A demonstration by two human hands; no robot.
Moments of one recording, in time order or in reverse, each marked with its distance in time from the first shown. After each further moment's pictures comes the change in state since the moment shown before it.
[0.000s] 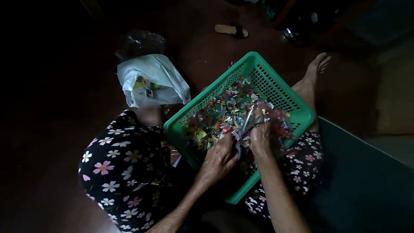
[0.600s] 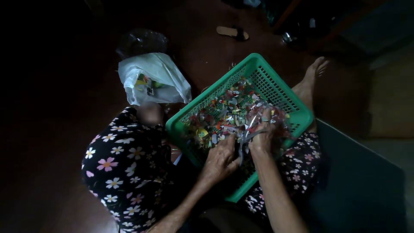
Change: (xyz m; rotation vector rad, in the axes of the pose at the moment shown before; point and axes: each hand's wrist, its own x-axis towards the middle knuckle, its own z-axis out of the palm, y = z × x) left_hand -0.007 -0.004 0.003 0.001 -0.040 0.003; right_hand -0.005 -0.005 0.009 0.397 0.164 0.089
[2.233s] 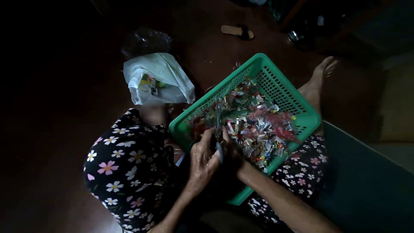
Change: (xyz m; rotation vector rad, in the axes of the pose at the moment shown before) left_hand -0.022 -0.010 -0.025 -0.292 0.501 -0.063; right_hand -0.047 0.049 0.009 -0.756 -0.944 -0.760
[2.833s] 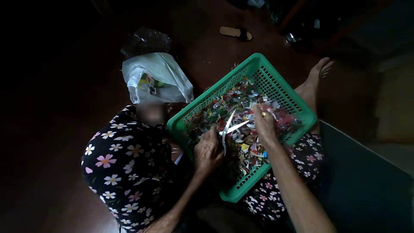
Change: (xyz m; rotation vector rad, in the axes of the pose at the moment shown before) left_hand 0.007 -0.005 0.016 0.433 -0.239 -0.074; right_hand 0.015 0.077 -0.083 0.311 0.399 0.756
